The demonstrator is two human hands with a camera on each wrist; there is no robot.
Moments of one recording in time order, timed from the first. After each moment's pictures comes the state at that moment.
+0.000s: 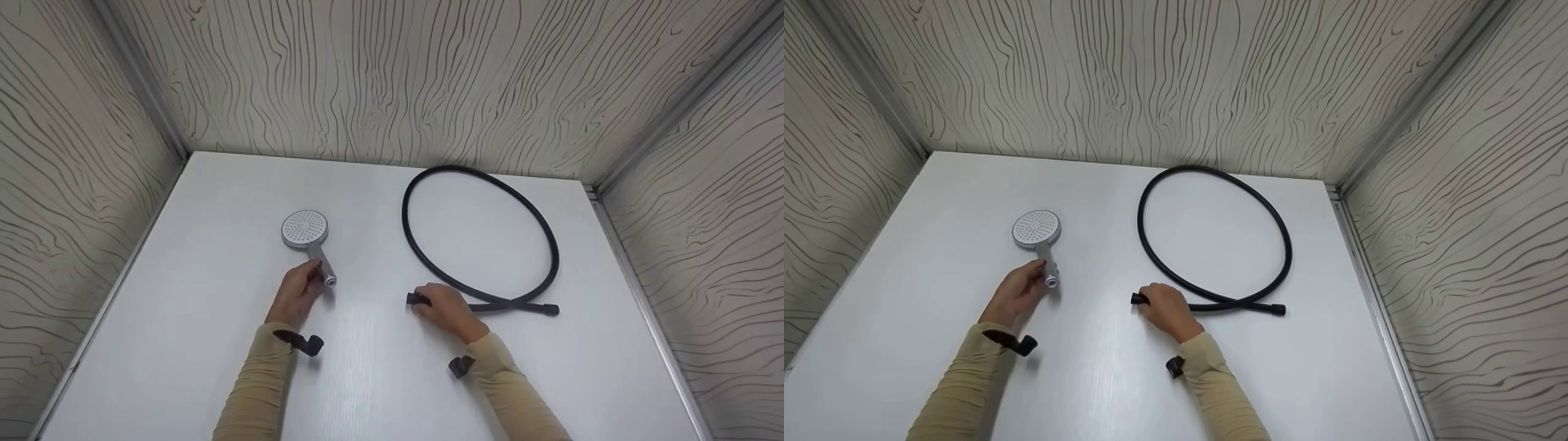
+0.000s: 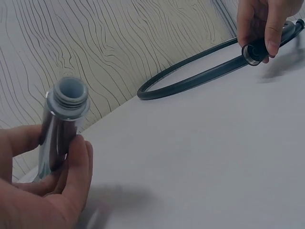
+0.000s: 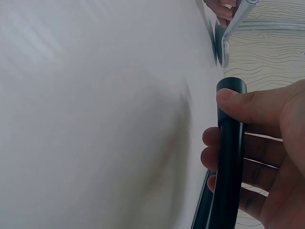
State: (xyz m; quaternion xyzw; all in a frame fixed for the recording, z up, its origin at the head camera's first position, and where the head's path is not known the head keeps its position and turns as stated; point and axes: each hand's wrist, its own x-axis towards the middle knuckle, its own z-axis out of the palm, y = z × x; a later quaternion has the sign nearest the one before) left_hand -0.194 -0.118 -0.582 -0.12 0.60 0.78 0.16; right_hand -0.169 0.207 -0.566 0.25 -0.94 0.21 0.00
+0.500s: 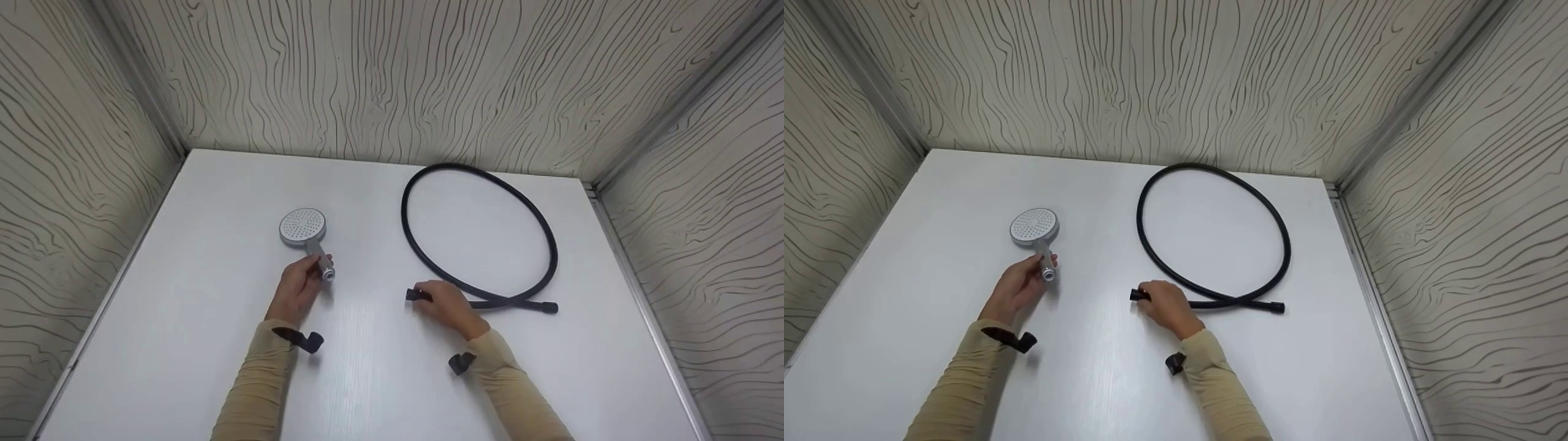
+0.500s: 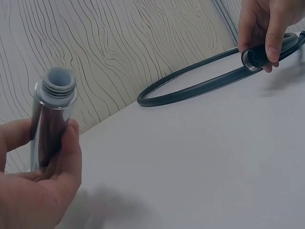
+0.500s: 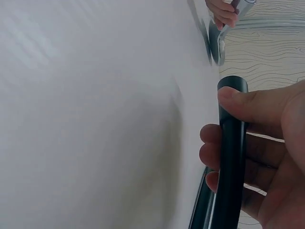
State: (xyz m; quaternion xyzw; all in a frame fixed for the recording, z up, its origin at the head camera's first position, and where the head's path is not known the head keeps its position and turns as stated) left_hand -0.204 -0.110 -0.579 -0.21 0.32 0.91 0.14; right_hand -0.169 0.209 -0.562 0.24 -0.94 0.25 -0.03
